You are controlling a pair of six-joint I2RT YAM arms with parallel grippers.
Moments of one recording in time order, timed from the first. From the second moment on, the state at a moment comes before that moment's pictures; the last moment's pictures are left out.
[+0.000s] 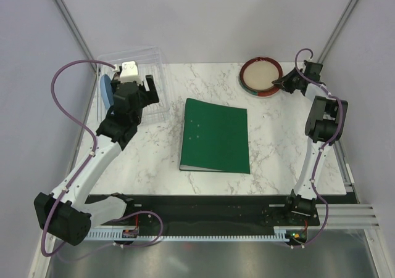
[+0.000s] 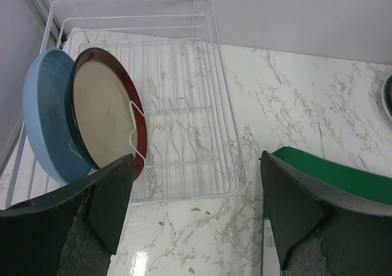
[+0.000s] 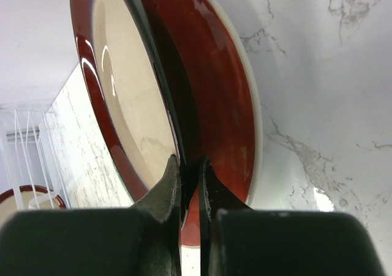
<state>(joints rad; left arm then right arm) -0.39 1.13 1.07 -0.15 -0.47 -0.17 -0.24 2.39 1.84 -0.11 -0.54 0.67</state>
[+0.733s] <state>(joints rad) -0.39 1.13 1.07 -0.19 -0.50 -0.17 -0.24 2.23 1.73 -0.21 -0.61 0.60</state>
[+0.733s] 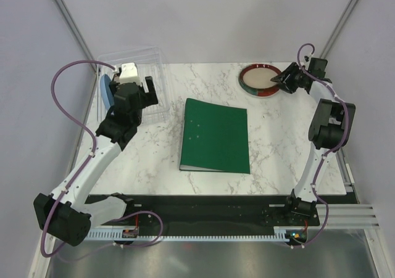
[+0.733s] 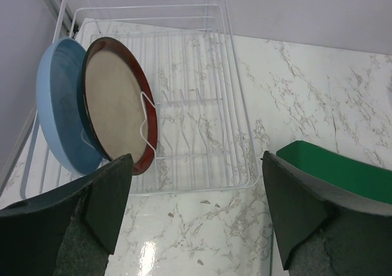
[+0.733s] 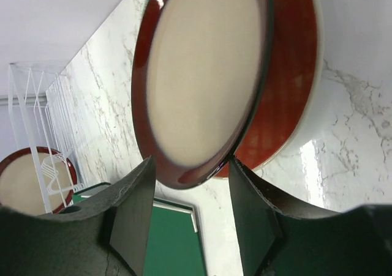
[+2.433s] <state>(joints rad) -0.08 1.67 1.35 -0.19 -0.63 -0.11 -0.10 1.49 1.32 -0.29 -0.63 0.45</state>
